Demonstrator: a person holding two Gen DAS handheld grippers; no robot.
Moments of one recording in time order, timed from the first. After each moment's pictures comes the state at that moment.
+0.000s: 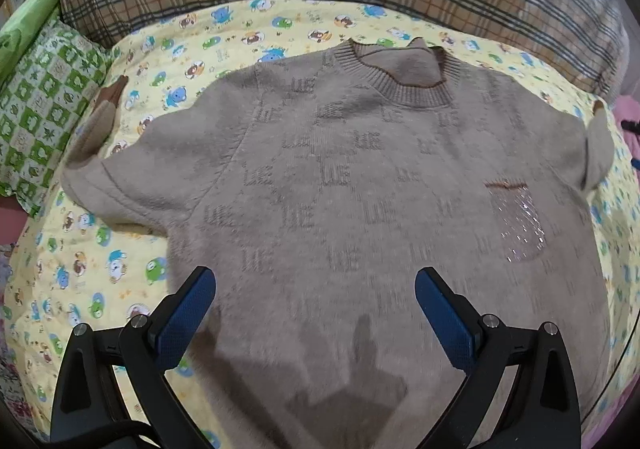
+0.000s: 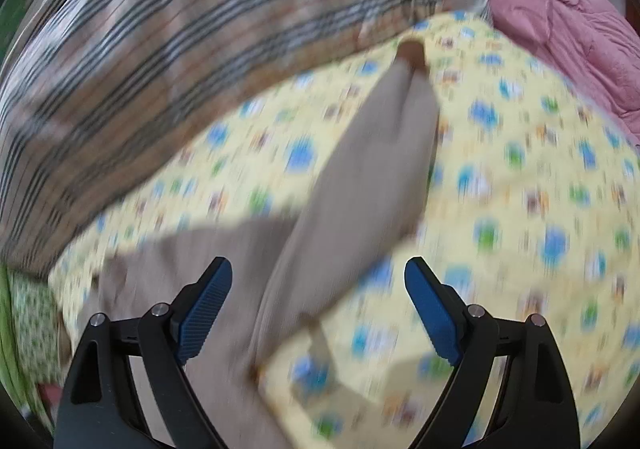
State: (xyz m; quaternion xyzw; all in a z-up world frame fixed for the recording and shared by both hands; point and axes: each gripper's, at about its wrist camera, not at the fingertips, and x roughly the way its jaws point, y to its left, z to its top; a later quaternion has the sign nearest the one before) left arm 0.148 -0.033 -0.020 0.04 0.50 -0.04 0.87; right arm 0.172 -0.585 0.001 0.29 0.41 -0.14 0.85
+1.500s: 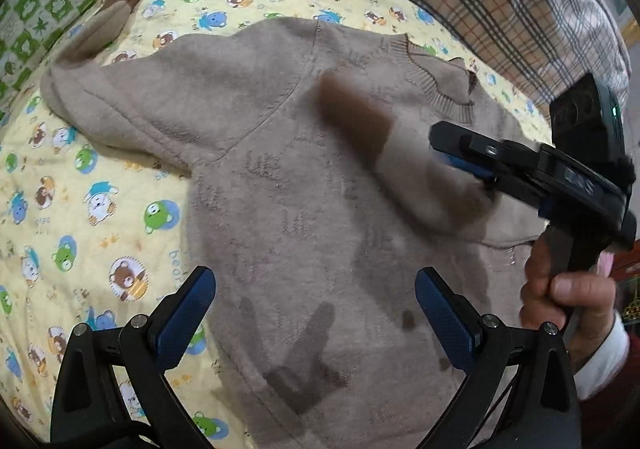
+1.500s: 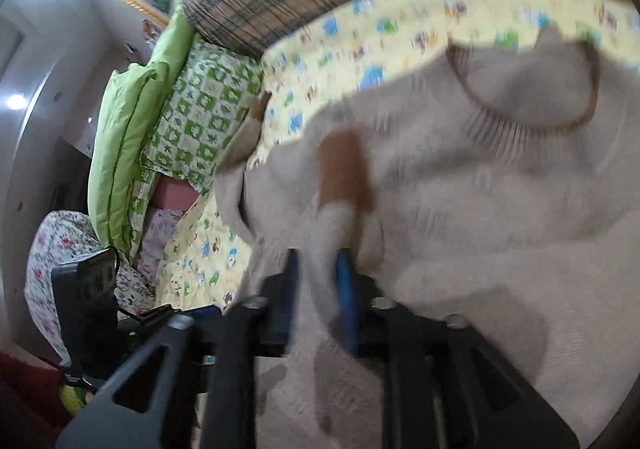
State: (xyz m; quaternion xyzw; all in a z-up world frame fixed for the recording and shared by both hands) left arm 0.147 0.053 -0.036 -0.12 0.55 -0.08 0.82; right arm 0.243 -0.193 -0.040 0.21 0.48 0.38 0.76
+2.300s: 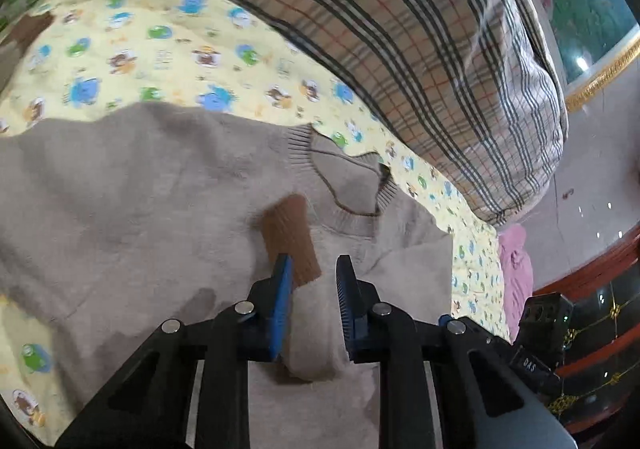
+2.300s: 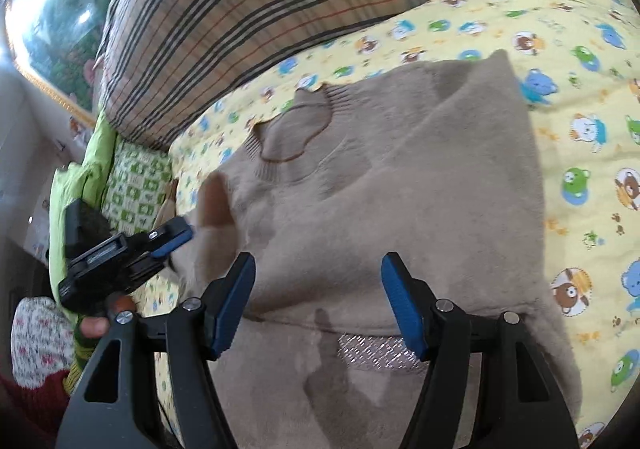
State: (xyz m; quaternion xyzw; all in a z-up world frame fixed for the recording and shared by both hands) left arm 0.263 0.013 -0.027 -0.25 0.46 -0.19 0.83; right arm 0.187 -0.357 -0.030 0.28 0.43 0.18 0.84
